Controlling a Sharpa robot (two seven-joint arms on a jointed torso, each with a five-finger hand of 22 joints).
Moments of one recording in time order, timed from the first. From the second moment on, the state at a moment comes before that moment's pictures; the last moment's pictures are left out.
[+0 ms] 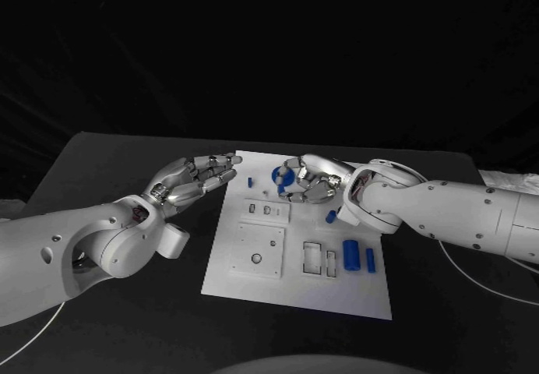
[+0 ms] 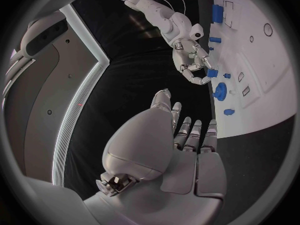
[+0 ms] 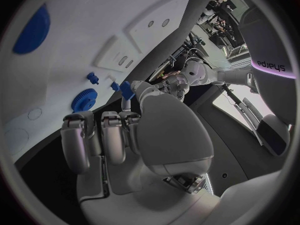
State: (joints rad) left arm 1.30 -0.98 -0.23 1.70 -0.18 -0.19 0.46; left_hand 1.61 0.19 -0.22 0.29 0.51 0.60 0.15 0.17 0.06 0.08 0.14 0.38 0.05 0.10 0.14 0.21 0.04 0.17 0.13 0.29 0.08 0.04; right arm 1.30 -0.72 -0.19 1.44 -1.09 -0.30 0.17; right_hand 1.45 -0.05 0.26 0.23 0.45 0.60 0.13 0.60 0.80 1.46 0.05 1.57 1.31 1.47 -0.01 1.57 1.31 0.01 1.47 0.10 1.56 1.31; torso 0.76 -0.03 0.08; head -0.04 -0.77
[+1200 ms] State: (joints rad) left arm 1.30 -0.97 -0.23 1.70 -0.18 -0.18 0.46; left_hand 1.62 0.19 -0.22 0.29 0.51 0.60 0.15 0.17 0.06 0.08 0.14 0.38 0.05 0.10 0.14 0.21 0.04 0.17 0.13 0.29 0.08 0.04; right arm 1.25 -0.67 -0.19 1.38 -1.17 -0.26 0.13; right_hand 1.45 -0.05 0.26 0.20 0.41 0.60 0.14 0.54 0.76 1.47 0.05 1.57 1.31 1.47 0.00 1.57 1.31 0.01 1.46 0.11 1.54 1.31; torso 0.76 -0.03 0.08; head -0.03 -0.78
